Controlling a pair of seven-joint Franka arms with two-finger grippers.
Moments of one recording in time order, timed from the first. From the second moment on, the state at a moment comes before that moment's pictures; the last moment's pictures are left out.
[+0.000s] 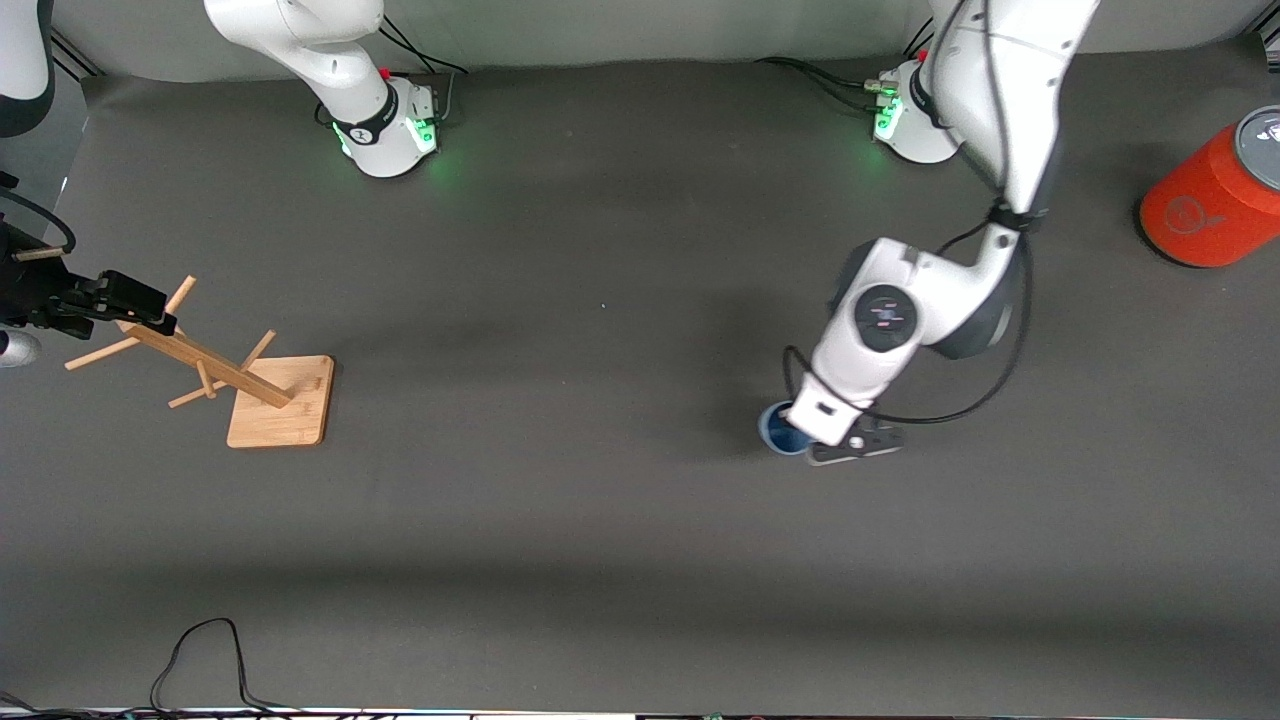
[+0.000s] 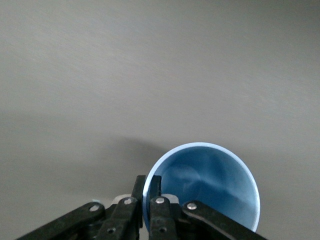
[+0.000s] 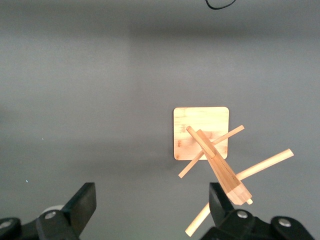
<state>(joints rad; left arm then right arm) -0.46 0.54 -0.02 -1.80 0.04 2.42 -0.74 0.04 0.07 -0.08 -1.55 0.01 1.60 -0.04</state>
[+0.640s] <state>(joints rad) -0.50 0.58 -0.01 -1.71 0.17 2.30 -0.91 0.04 0.07 -0.08 -1.55 0.01 1.60 -0.04</state>
